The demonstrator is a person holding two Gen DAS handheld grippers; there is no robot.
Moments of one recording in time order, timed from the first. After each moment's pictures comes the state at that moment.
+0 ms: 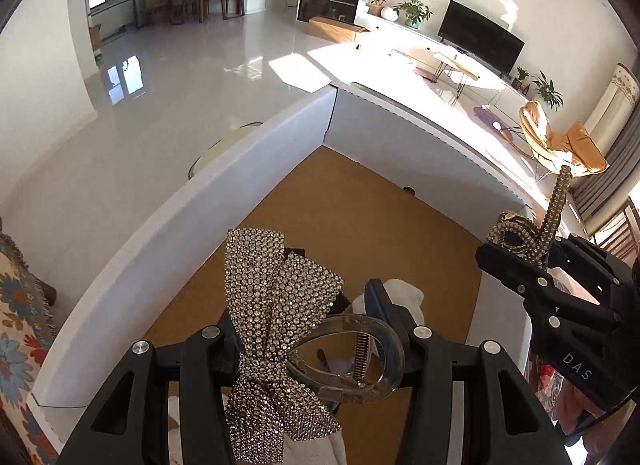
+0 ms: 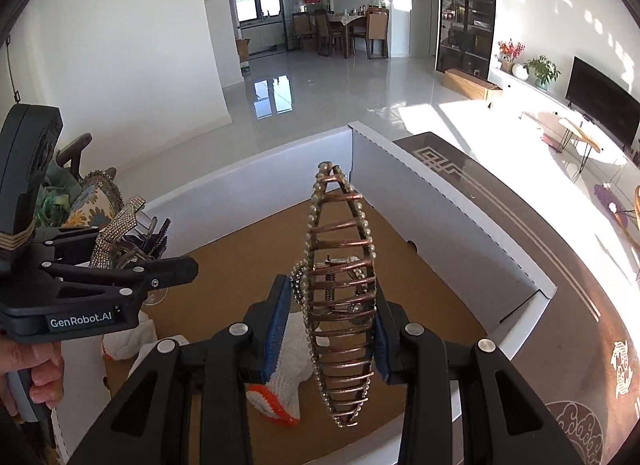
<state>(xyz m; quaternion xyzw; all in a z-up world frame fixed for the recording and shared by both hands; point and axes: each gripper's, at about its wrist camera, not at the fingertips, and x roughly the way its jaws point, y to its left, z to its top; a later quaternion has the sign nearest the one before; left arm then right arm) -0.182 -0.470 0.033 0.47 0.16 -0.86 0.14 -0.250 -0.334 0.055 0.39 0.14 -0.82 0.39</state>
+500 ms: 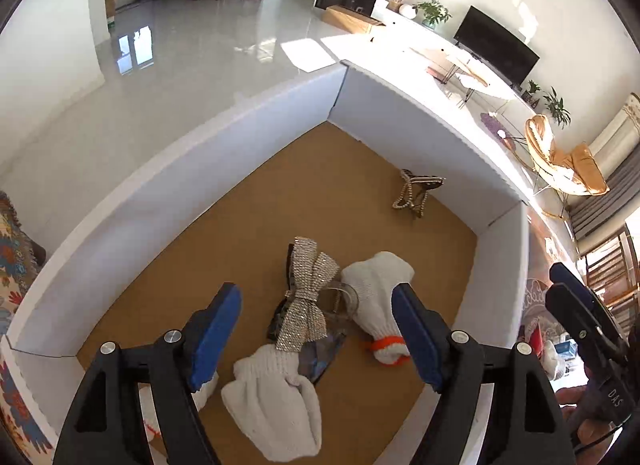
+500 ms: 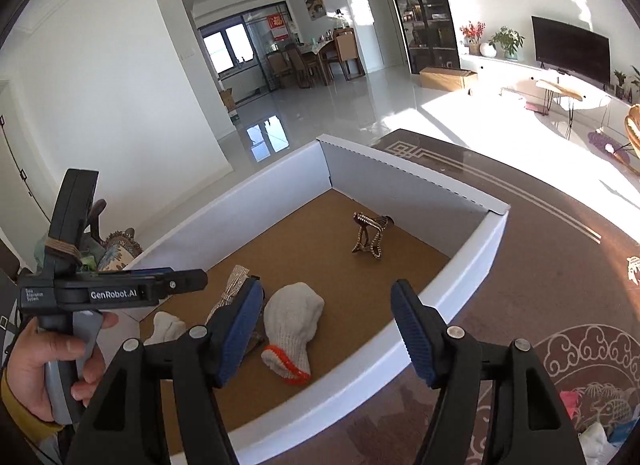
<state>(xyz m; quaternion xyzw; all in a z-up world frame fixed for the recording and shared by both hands) -0.143 -0.426 0.052 0.45 0.19 -0.86 0.13 -0.212 -0.209 0.055 0.36 0.01 -0.85 0.39</state>
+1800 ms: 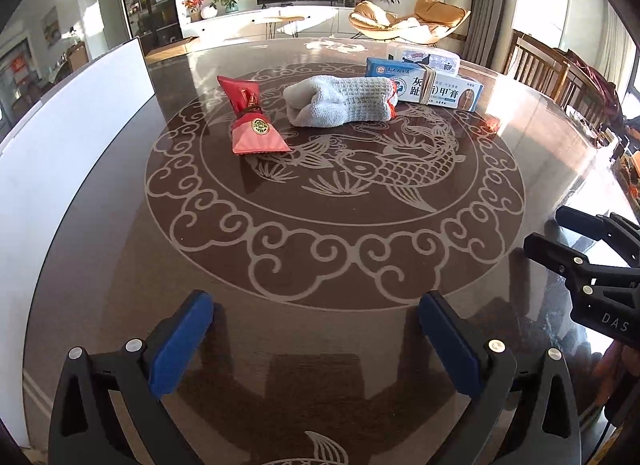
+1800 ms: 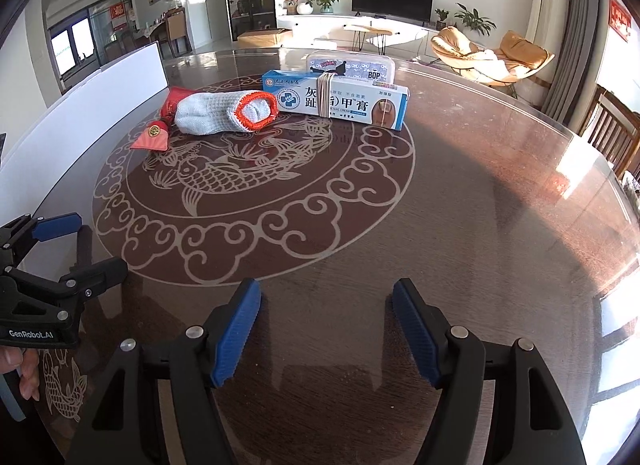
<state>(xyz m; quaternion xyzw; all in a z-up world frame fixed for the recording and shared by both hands) -0.081 -0.031 -0.075 0.46 -0.03 -0.89 -0.07 -0.017 0.130 -0.045 0.44 0.04 -0.89 0.08</state>
